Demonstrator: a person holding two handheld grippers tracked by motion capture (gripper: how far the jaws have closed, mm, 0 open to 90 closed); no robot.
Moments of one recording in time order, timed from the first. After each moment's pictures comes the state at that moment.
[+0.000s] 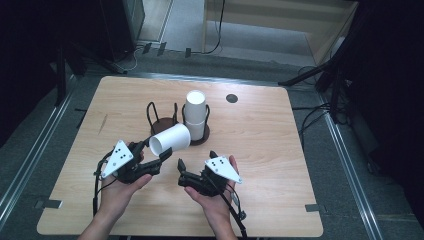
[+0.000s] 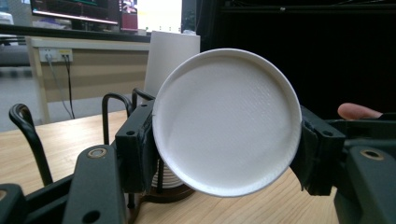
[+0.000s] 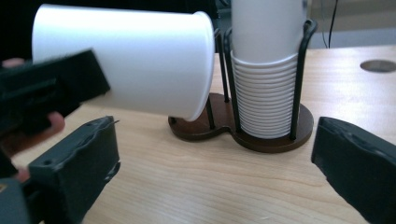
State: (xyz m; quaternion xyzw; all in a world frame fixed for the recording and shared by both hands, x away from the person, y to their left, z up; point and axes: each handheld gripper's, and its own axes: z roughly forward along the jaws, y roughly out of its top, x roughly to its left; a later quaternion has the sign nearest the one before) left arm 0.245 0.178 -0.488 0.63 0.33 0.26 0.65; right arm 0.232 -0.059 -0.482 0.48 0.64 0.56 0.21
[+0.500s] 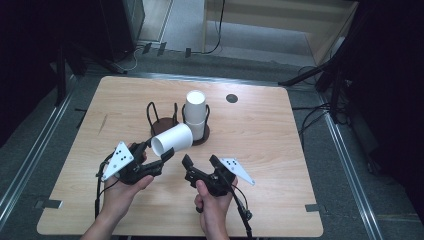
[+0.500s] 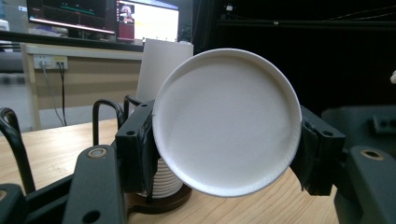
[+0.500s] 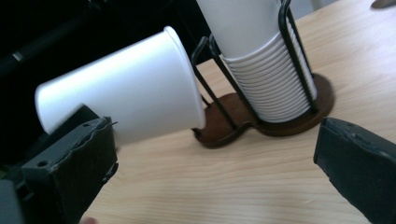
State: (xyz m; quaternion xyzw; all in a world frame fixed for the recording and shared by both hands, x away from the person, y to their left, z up) left arm 0.244 0.173 -0.493 0.62 0.33 0.25 0.67; right arm 0.231 -0.071 -0.484 0.57 0.54 0.62 0.10
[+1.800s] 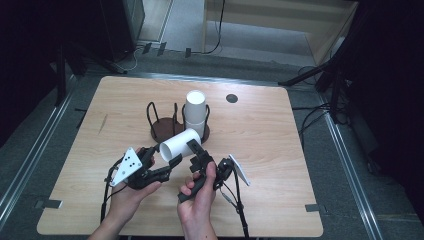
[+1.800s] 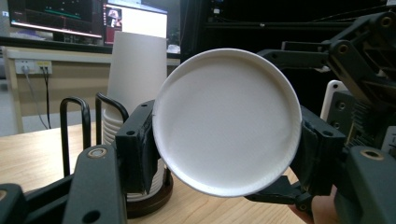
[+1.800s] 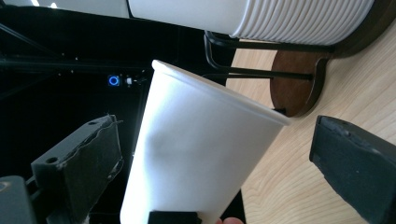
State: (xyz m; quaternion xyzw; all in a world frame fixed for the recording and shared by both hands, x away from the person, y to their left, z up) left arm 0.238 0.153 -0.503 0.62 0.31 0.24 0.68; right arm 0.252 -0.061 -0.495 0.69 0.26 0.64 -0.22
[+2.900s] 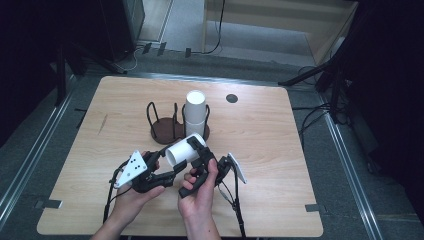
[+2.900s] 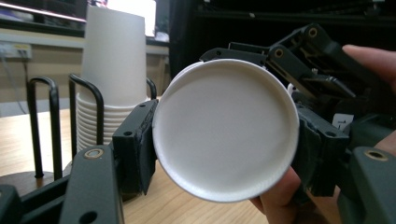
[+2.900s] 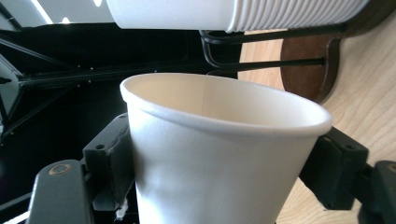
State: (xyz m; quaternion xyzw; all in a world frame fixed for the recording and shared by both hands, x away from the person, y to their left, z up) left arm 0.230 0.144 -0.508 0.63 0.31 0.21 0.68; right arm 0.265 -0.061 -0.506 0.68 0.22 0.64 -0.28
